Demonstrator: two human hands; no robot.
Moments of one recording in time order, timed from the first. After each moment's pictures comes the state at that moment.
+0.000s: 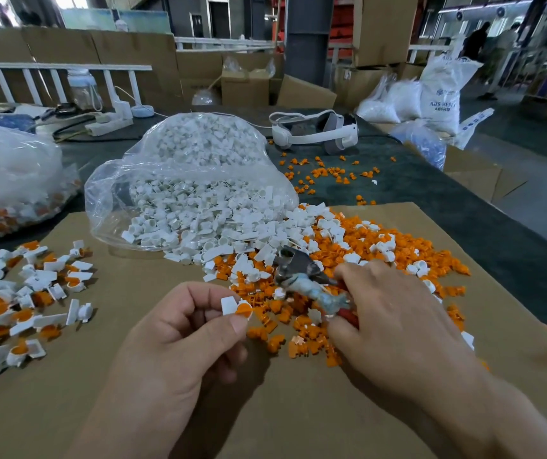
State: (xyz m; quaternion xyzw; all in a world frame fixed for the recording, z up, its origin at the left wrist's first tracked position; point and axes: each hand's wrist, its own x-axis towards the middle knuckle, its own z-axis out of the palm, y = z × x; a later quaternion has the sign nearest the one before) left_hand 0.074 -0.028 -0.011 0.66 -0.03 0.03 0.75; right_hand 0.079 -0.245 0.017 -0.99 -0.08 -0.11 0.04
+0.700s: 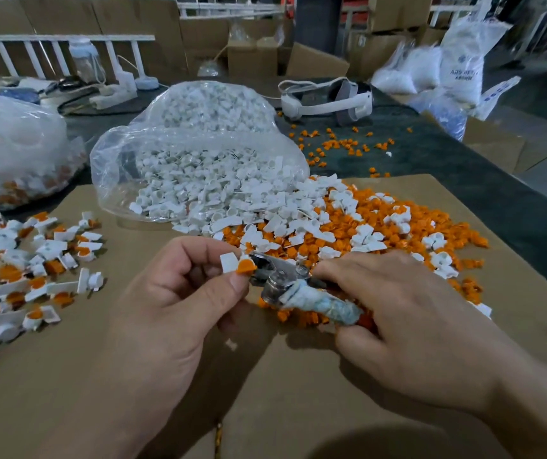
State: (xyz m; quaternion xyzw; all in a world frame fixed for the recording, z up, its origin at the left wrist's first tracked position) left_hand 0.067 -0.027 0.005 0.68 -0.08 0.07 0.73; right_hand 0.060 -0.240 0.035 -0.97 -0.23 -0.02 0.12
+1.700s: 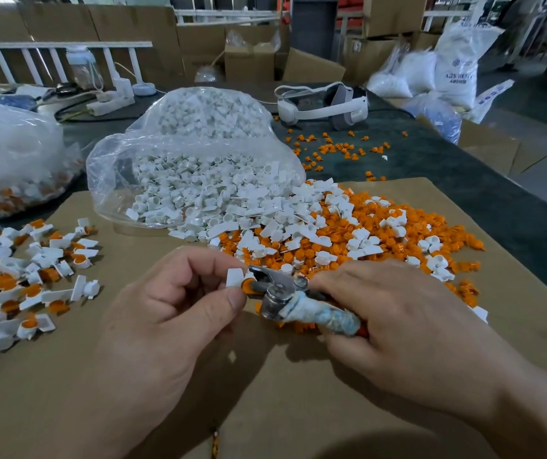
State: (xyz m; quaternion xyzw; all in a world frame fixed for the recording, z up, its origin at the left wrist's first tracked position) left_hand 0.068 -0.012 -0.002 0.76 -0.13 0.09 0.63; right_hand 0.058 -0.240 0.033 -0.97 -0.23 -0.03 0.09
